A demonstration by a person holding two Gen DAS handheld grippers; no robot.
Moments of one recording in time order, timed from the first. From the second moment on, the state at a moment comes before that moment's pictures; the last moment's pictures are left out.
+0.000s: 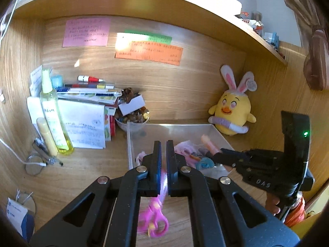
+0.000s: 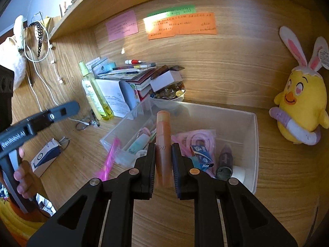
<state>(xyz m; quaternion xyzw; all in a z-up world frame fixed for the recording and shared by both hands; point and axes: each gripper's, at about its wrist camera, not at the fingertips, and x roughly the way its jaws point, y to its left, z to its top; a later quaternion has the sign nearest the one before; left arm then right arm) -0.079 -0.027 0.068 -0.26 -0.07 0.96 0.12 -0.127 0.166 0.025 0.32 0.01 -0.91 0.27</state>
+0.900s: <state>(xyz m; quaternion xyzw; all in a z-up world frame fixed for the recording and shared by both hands) -0.066 0.012 -0.061 -0.46 0.02 0.87 0.18 -0.169 0.167 -0.009 0.37 0.03 -0.91 0.19</state>
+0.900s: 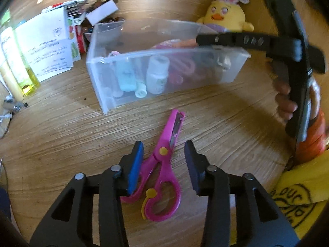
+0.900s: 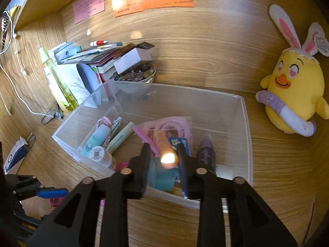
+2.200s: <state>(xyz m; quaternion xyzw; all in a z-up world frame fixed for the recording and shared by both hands) -0.135 0.012 0.058 -0.31 -0.05 0.94 0.12 -0.102 0.199 0.000 0.33 0.00 -0.91 0.24</state>
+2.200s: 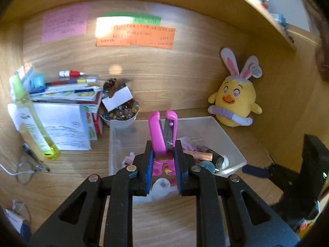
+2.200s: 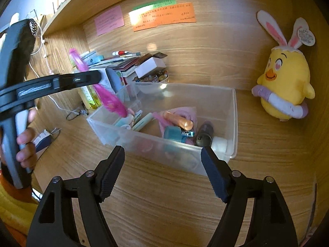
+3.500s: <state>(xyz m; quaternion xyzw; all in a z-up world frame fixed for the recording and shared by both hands) -0.075 0.010 0.024 -0.29 -0.02 0.95 0.09 -0.090 0.190 0.007 0.33 0.01 -0.92 0.21</state>
